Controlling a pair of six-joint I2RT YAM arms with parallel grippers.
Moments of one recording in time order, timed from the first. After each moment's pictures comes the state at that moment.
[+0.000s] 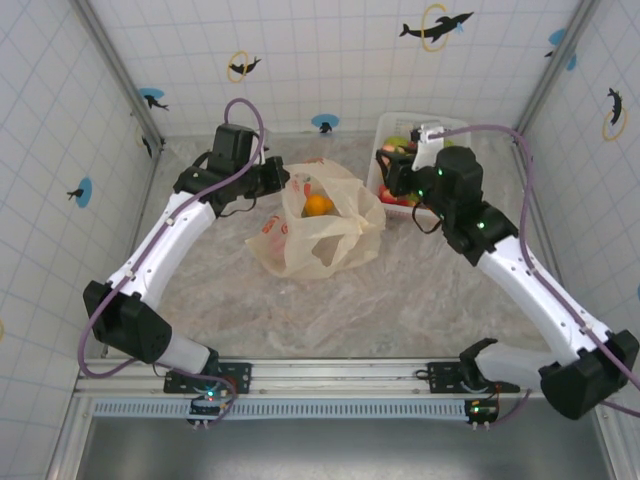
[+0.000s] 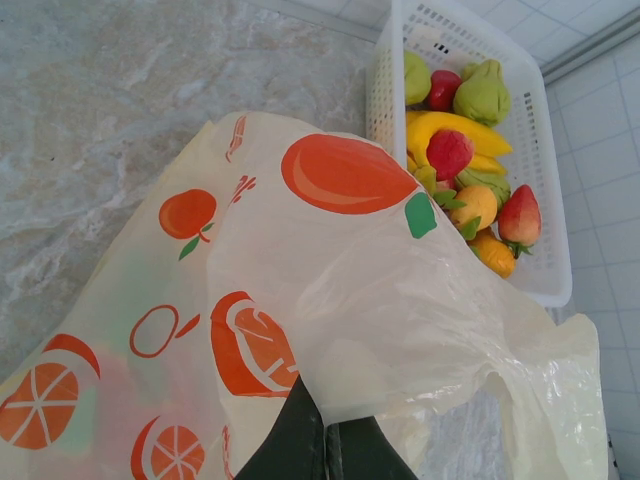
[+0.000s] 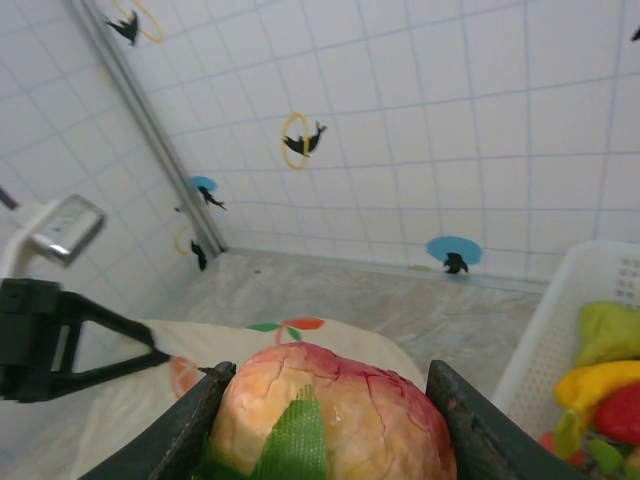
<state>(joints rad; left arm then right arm) -0.42 1.48 1.47 -0.70 0.26 -0.52 0.59 1.10 1.11 -0.13 -0.01 0.29</state>
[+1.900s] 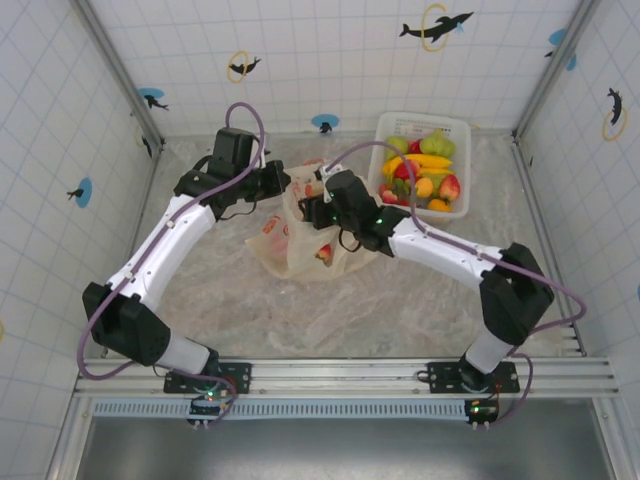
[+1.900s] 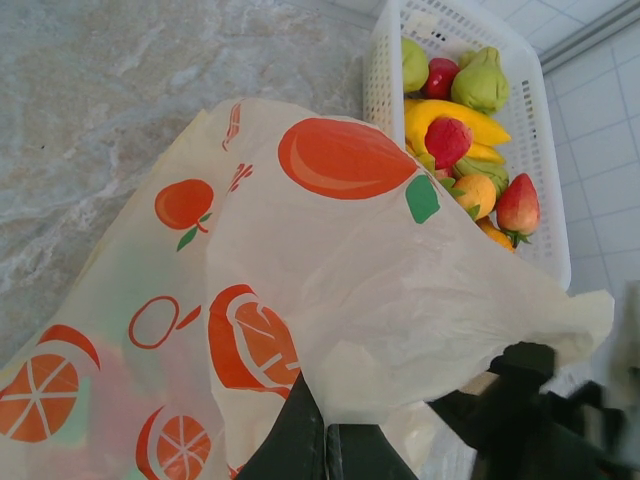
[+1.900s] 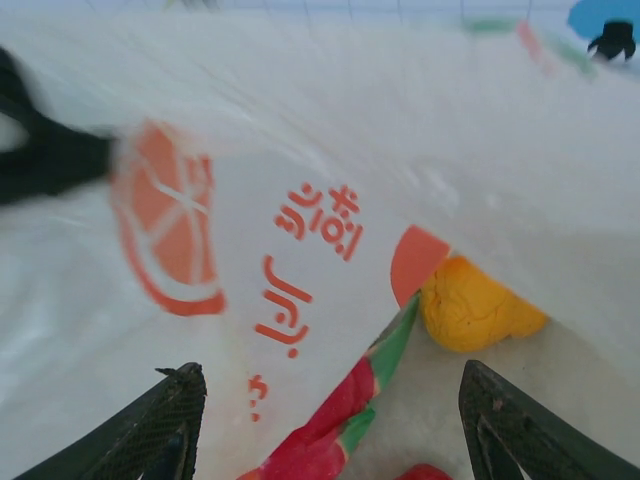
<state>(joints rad) -0.42 1.47 1.43 -0.68 0.28 -0.52 0.86 1.60 1.26 -0.13 0.09 0.37</state>
